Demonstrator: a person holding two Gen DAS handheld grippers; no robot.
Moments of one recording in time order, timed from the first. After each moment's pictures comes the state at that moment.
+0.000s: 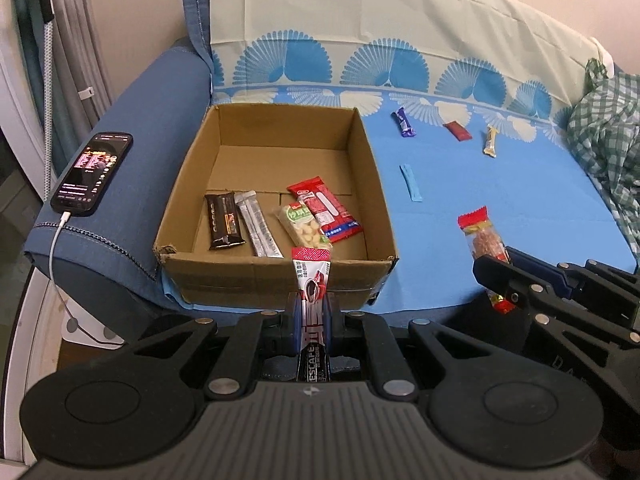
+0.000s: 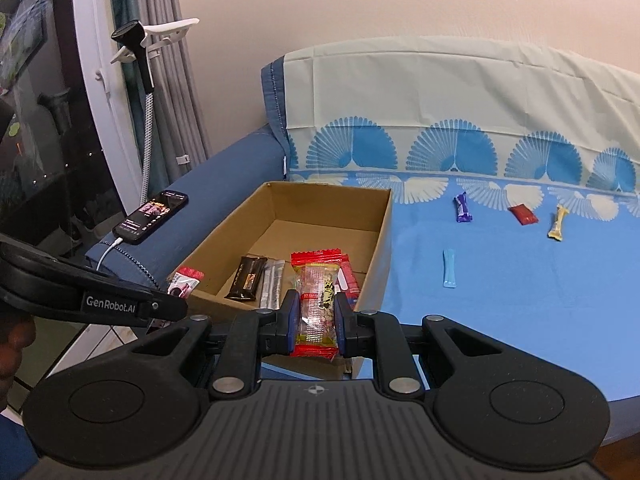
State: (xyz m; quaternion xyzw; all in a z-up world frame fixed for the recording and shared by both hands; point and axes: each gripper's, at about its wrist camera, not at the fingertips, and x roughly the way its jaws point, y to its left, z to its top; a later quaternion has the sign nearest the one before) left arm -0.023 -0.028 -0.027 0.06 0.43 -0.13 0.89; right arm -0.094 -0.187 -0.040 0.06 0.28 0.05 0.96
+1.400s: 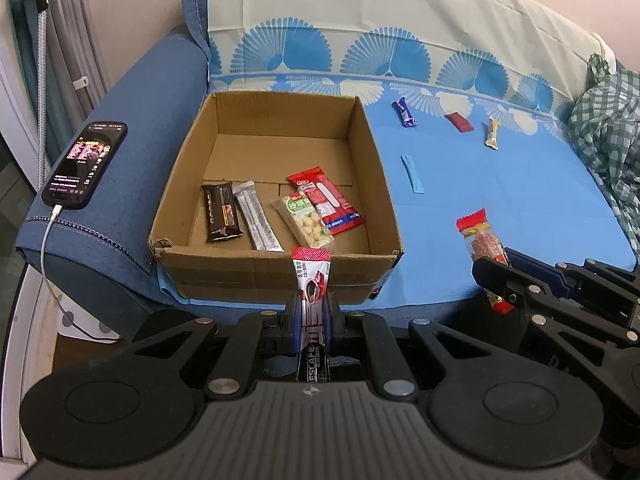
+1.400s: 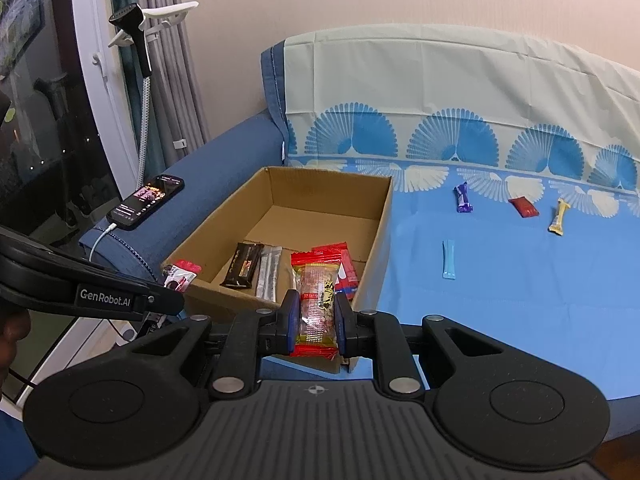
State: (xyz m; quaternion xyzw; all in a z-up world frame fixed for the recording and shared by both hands) left arm -0.007 -0.027 -0.039 0.06 0.45 -0.14 0.88; right arm -0.078 -0.178 -0.048 0.05 0.31 0.05 0.95
